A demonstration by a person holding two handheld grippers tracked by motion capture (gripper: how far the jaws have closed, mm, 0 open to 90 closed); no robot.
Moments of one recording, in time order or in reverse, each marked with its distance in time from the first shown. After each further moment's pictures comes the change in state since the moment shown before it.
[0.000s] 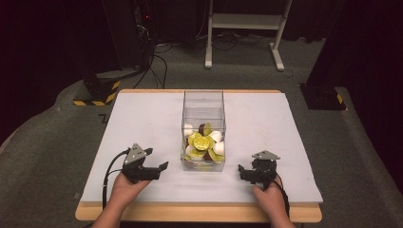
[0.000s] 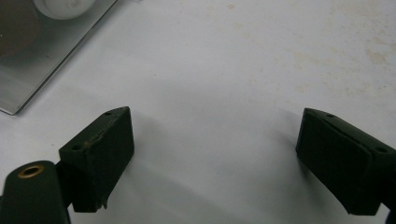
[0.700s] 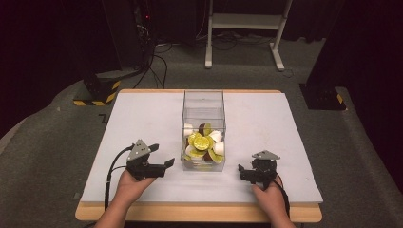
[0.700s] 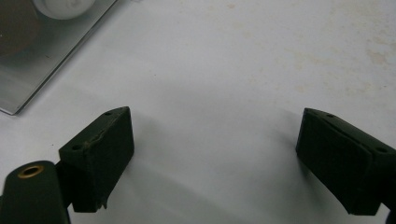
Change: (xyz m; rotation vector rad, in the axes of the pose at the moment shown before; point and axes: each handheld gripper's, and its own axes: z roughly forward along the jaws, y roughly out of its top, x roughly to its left) left arm -0.021 0.018 0.003 -0.033 -0.069 -0.017; right arm 0.000 0.000 0.000 0.002 0.000 0.002
